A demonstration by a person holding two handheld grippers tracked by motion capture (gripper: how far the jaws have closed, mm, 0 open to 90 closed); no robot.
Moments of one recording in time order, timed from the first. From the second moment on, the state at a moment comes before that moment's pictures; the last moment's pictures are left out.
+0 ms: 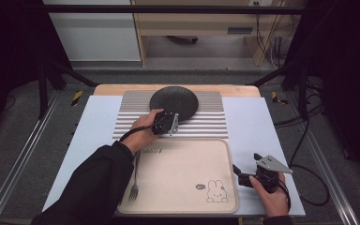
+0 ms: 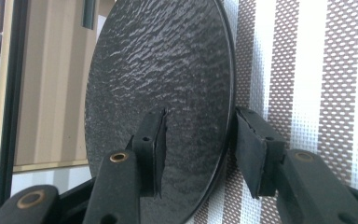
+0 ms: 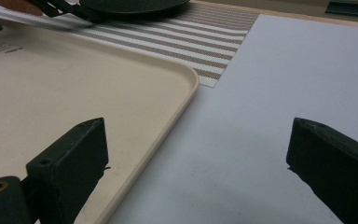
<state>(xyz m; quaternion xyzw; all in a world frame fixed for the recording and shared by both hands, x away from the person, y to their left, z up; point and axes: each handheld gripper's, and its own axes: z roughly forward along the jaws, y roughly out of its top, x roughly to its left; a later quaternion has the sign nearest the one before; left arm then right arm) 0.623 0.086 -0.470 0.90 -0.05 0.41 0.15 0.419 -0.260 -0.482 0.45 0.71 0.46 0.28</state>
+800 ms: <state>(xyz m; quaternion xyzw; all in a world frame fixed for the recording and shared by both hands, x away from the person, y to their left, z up) 0.626 0.086 -0.478 0.90 -0.05 0.42 0.14 0.419 -0.261 -0.483 0.45 0.71 0.46 0.28</state>
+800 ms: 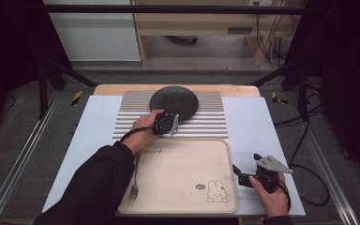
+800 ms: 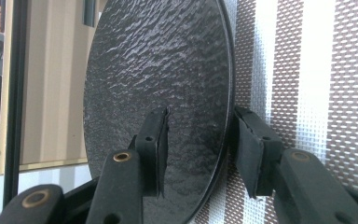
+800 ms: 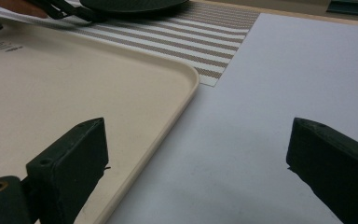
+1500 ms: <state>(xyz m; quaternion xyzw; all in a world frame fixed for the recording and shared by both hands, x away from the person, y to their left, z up) 0.625 0.081 -0.486 0.89 -0.07 0.44 0.12 0.419 -0.261 -0.483 0.45 0.71 0.46 0.28</state>
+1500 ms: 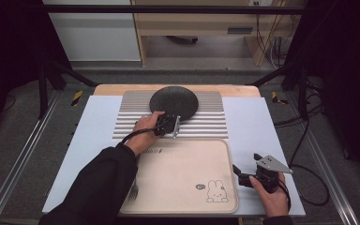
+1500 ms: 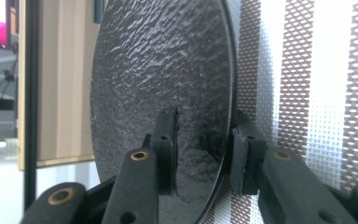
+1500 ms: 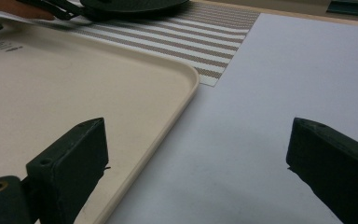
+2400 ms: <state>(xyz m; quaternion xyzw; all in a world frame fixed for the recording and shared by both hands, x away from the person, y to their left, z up) 0.618 0.072 -0.488 0.87 -0.09 0.48 0.11 0.420 -0.260 -0.484 0.45 0.72 0.45 0.28</state>
